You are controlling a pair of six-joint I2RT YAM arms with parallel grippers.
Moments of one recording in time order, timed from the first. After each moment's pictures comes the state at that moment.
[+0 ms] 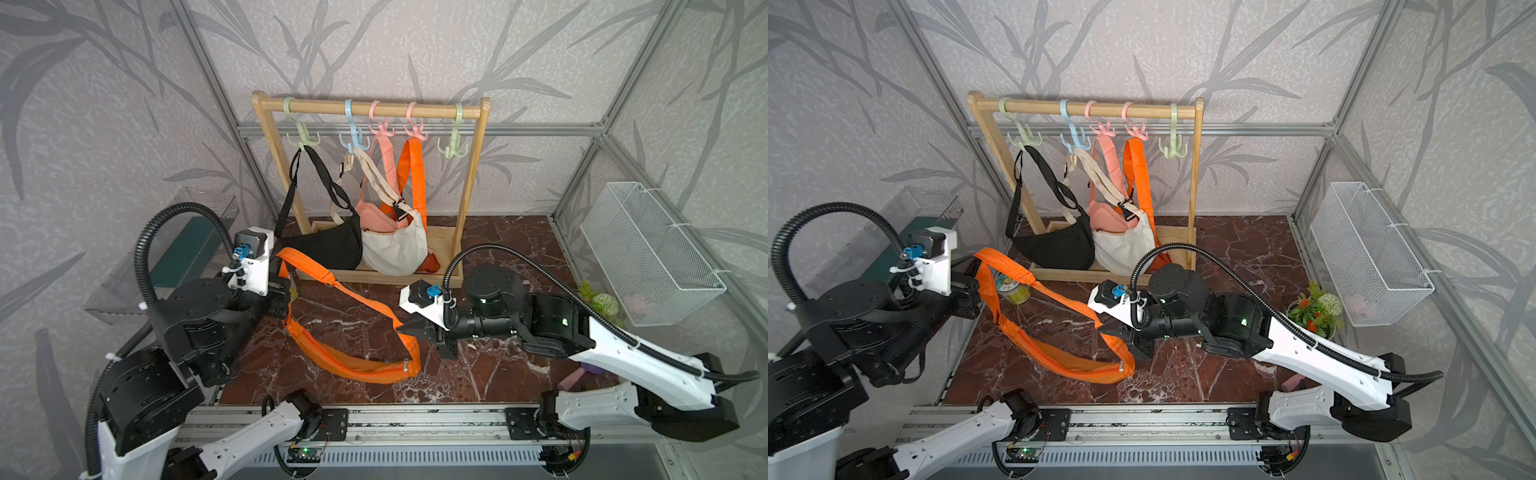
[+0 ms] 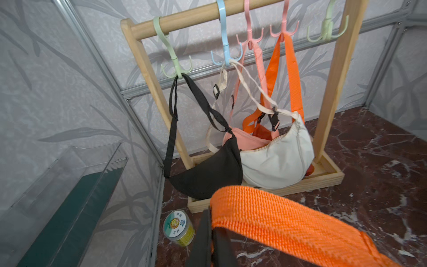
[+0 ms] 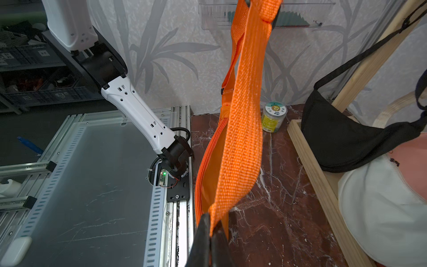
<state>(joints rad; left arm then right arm) -0.68 0.81 1.67 -1.14 -0.61 0.06 1.20 1.25 1.49 -0.66 -0.27 -0.05</state>
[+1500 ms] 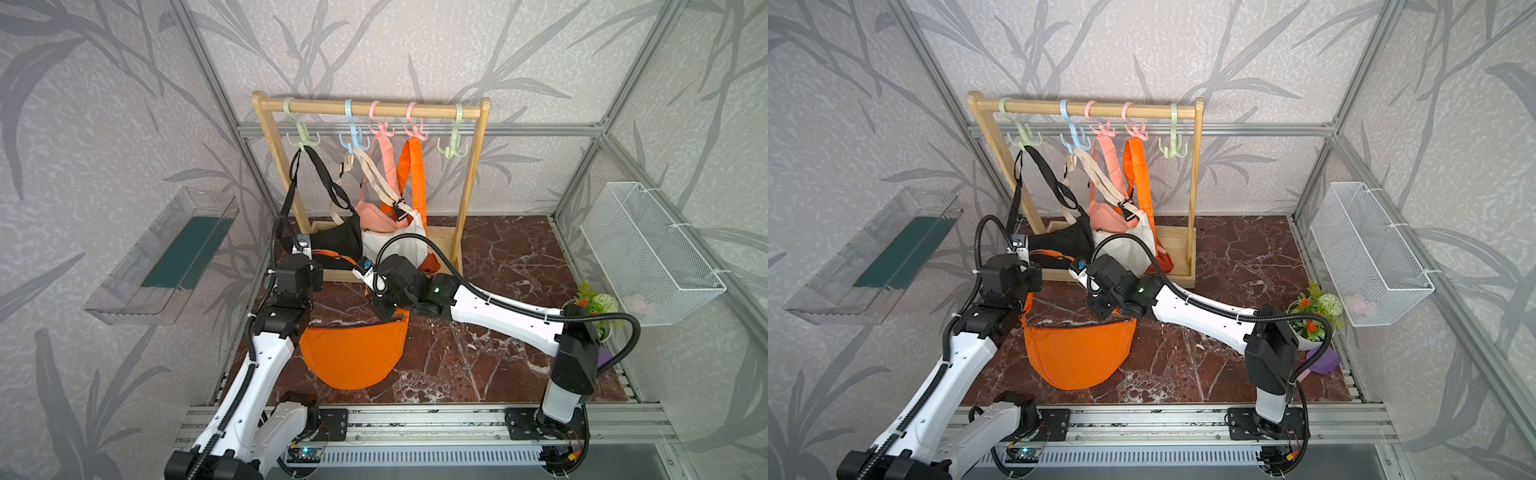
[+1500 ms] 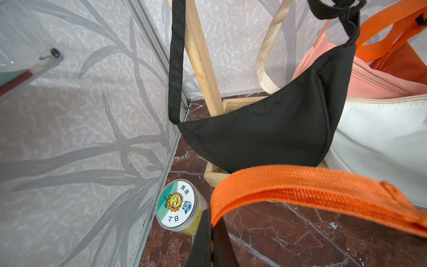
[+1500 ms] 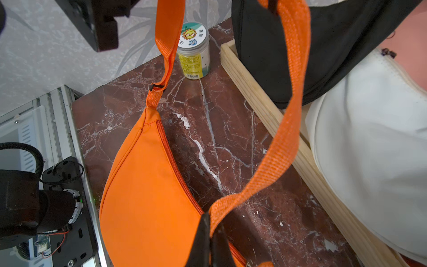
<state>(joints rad) -0.10 0.94 0.81 -0.30 -0.38 0.11 1.06 1.81 1.59 -0.48 -0.04 0.09</state>
